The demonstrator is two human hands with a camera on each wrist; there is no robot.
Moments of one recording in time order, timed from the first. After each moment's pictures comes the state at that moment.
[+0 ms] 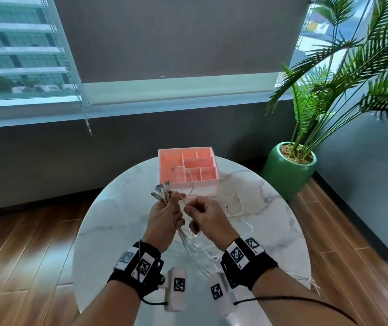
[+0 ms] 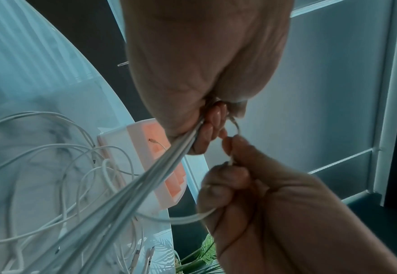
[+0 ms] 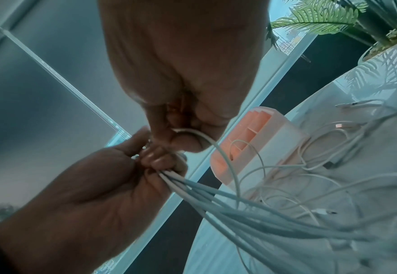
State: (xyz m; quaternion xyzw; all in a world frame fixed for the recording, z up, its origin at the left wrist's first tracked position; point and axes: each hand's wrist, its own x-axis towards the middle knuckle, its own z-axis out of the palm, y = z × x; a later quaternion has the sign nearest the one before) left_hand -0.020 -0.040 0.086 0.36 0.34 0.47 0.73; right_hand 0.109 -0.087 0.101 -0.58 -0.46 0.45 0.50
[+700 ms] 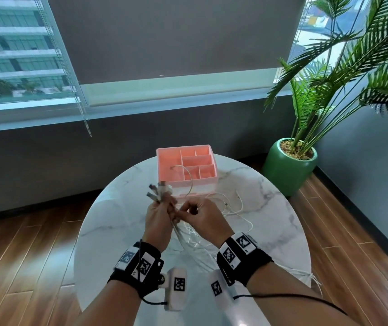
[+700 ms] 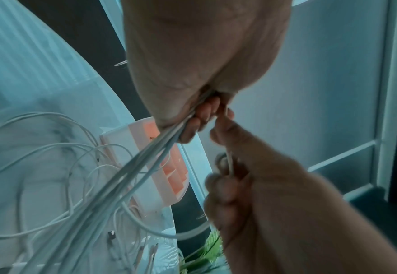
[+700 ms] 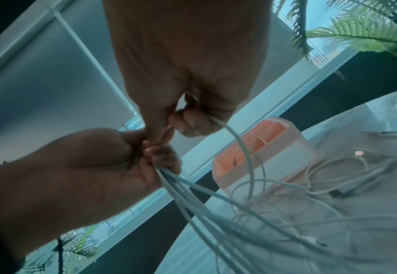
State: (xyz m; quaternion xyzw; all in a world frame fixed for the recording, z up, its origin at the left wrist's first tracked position) left_hand -0.017 -0.039 0.082 0.35 0.40 0.49 0.69; right_hand 0.111 -0.082 0.090 -0.61 -0.59 0.31 0.43
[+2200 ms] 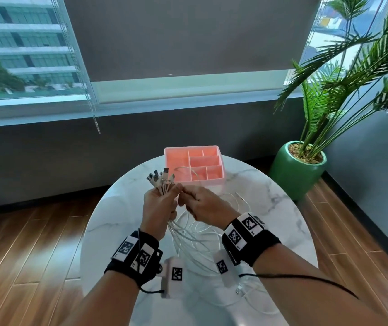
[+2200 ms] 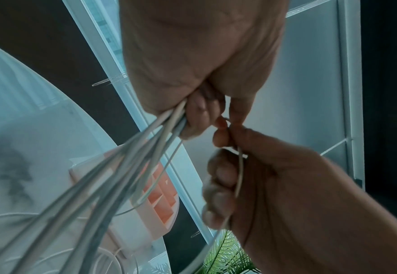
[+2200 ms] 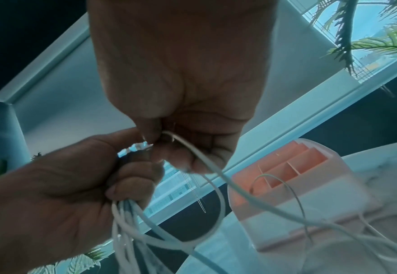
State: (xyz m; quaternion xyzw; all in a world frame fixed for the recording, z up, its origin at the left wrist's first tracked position) left_hand -0.031 -0.023 0.109 0.42 0.42 0.49 0.65; right_hand 0.108 -0.058 0.140 -0.56 -0.68 0.37 0.30
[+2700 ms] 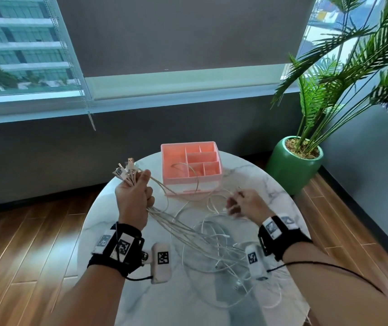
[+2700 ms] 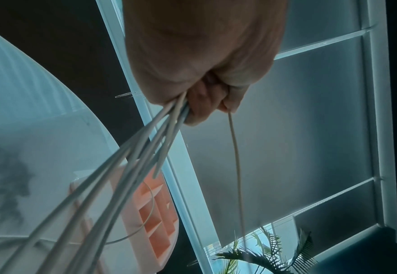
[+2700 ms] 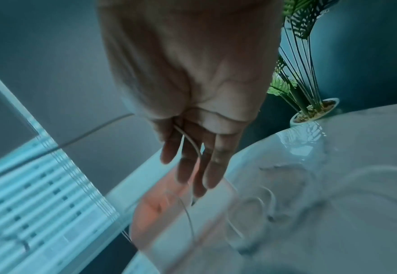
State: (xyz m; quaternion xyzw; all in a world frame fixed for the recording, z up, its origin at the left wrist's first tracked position) left_hand -0.060 0.000 0.115 0.30 0.40 0.60 0.62; right_hand 0.221 -0.073 0.074 -0.72 -0.43 0.40 0.36
